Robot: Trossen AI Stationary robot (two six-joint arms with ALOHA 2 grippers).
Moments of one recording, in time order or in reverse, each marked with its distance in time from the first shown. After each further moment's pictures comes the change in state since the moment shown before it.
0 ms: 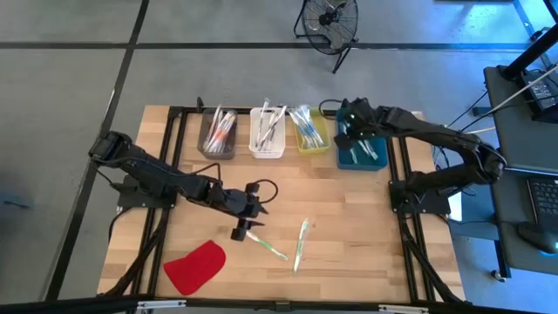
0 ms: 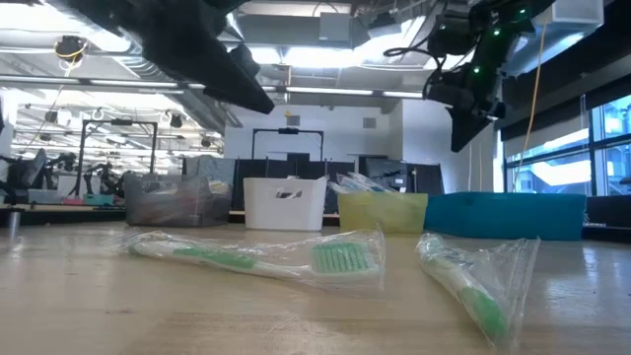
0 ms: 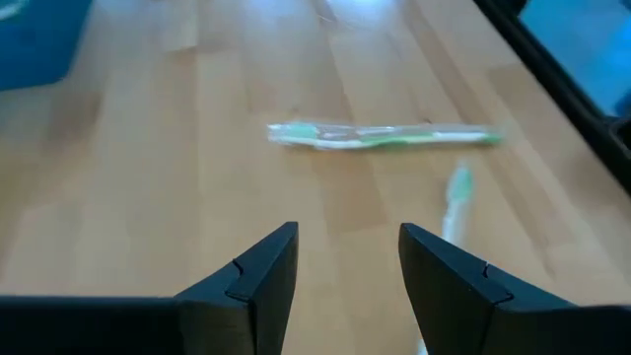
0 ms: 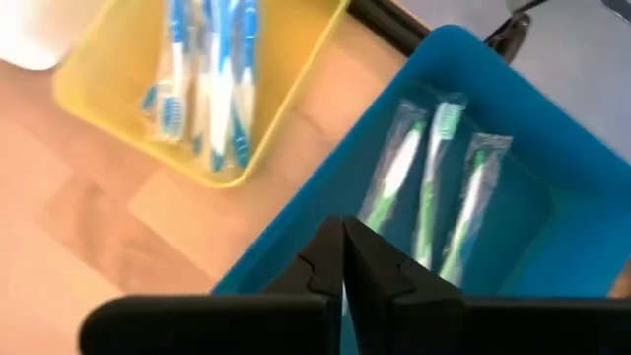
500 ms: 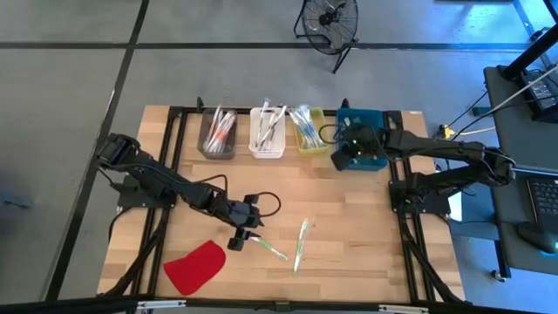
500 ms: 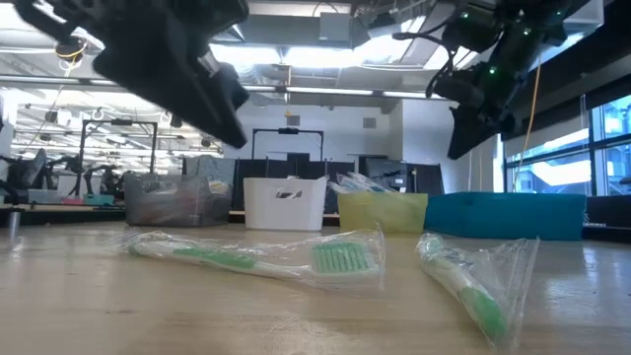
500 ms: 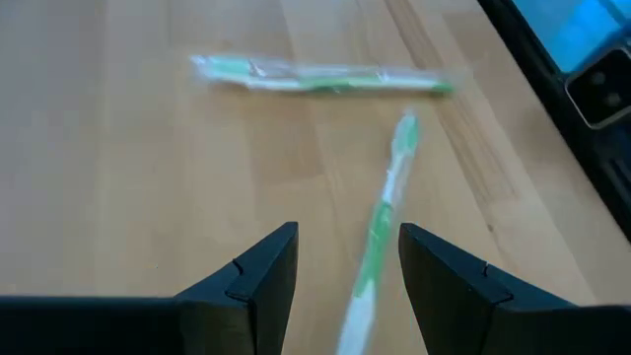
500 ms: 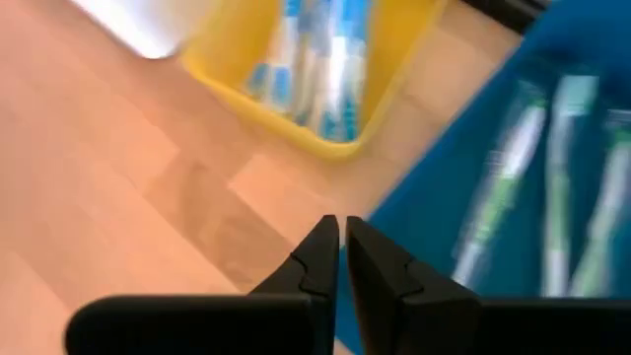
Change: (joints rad) left arm -0.065 0.082 0.000 -0.013 0.060 -0.116; right arm 0.210 -0.125 -0.221 0.207 -0.003 0.194
